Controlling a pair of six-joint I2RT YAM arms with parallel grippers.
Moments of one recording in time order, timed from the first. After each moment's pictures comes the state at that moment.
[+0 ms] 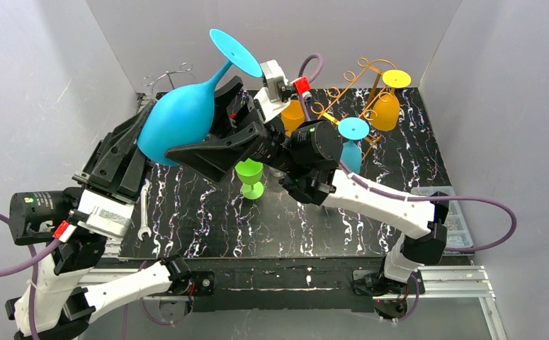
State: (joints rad) left arm -0.94 0.70 1.41 0.05 0.14 0.95; right arm 1.29 1.65 1.84 0.65 -0.28 0.56
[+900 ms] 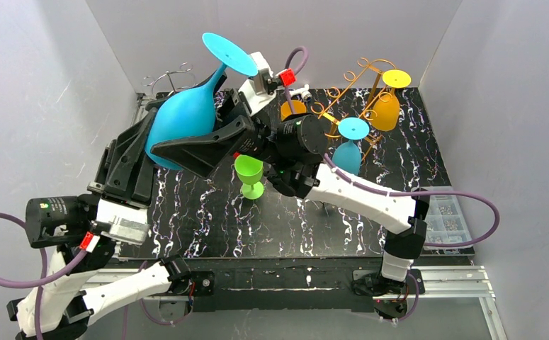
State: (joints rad) left arm -0.94 0.64 1.29 0.13 0.13 1.08; right arm 1.29 1.78 2.01 0.68 -0.34 0.61
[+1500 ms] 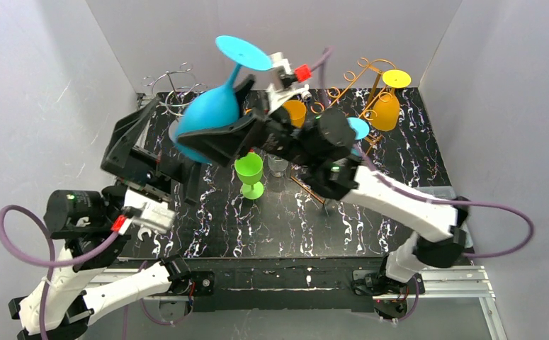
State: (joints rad) left arm -0.94 0.64 1.24 0.08 0.09 1.09; right arm 1.26 1.62 1.87 0.47 -0.26 0.55
